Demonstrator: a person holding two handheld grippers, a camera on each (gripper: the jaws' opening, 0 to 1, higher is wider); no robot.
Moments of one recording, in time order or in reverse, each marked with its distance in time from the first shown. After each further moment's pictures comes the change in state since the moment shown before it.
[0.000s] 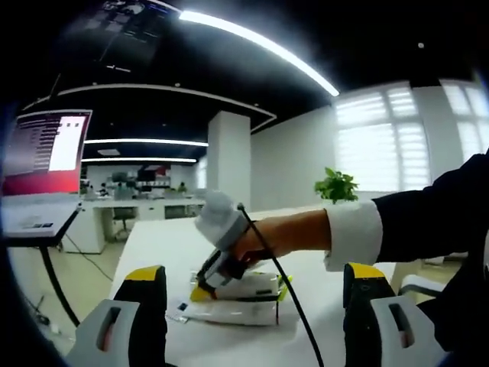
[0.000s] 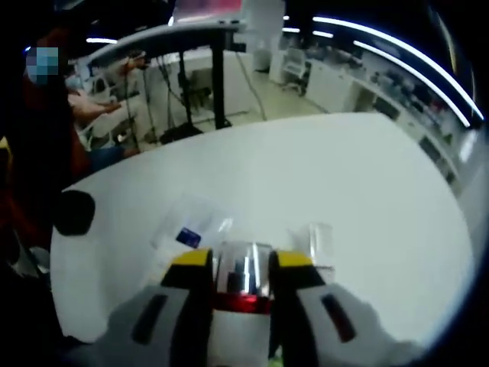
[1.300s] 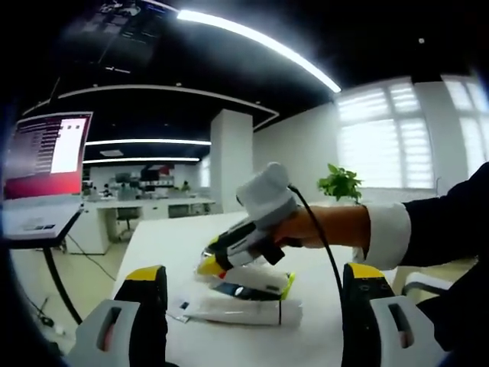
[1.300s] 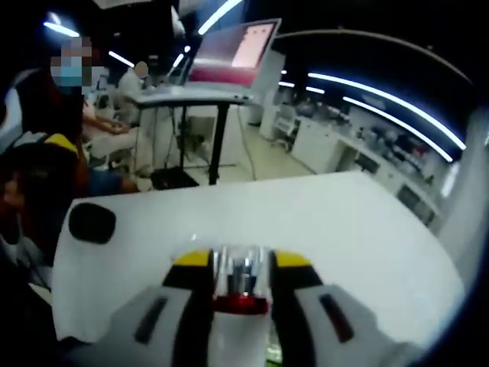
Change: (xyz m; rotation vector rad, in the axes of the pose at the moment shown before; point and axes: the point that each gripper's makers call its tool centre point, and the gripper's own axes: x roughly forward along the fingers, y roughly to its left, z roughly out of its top) left arm 0.005 -0.001 -0.005 0.017 0.015 0.016; right arm -0.073 0.001 0.031 -0.096 -0.312 -0.125
